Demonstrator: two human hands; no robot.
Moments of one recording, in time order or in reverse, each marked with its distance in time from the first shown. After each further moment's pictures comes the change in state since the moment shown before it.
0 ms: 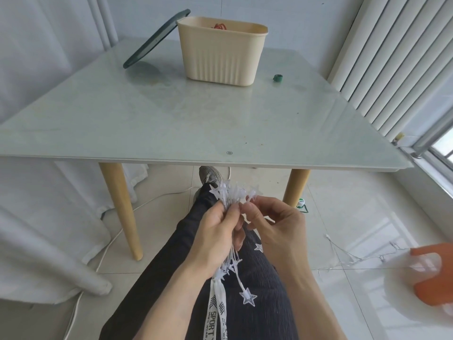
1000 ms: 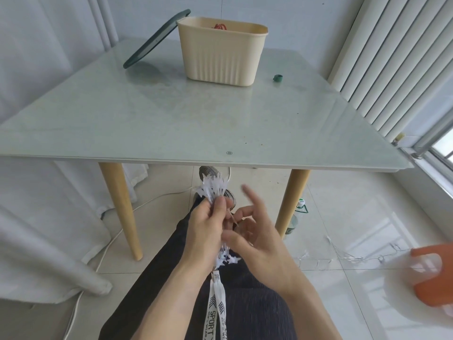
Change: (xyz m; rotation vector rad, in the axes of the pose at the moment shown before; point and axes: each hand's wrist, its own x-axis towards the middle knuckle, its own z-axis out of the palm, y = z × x) left_hand 0.007 -0.007 -0.008 -0.032 0.221 -0.008; right_hand -0.017 0.009 0.001 -0.051 -0.452 -0.027
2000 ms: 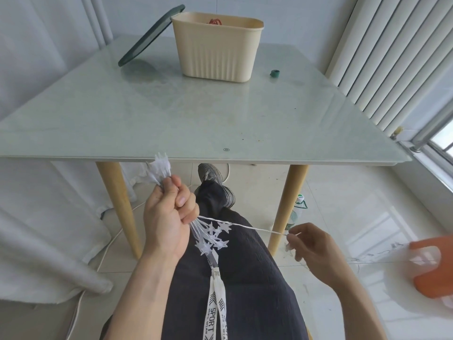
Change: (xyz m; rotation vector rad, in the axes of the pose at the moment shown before) left_hand 0.013 0.033 -0.033 -0.547 0.032 0.094; right_hand -0.026 0.067 -0.105 -0.505 0.253 0.337
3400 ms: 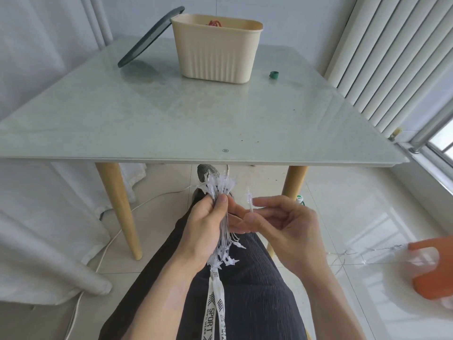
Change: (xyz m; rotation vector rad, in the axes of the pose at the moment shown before) left_hand -0.019 -0.033 0.016 0.482 -0.252 -0.142; right_hand -0.029 -0.115 0.023 0.611 0.013 -0.263
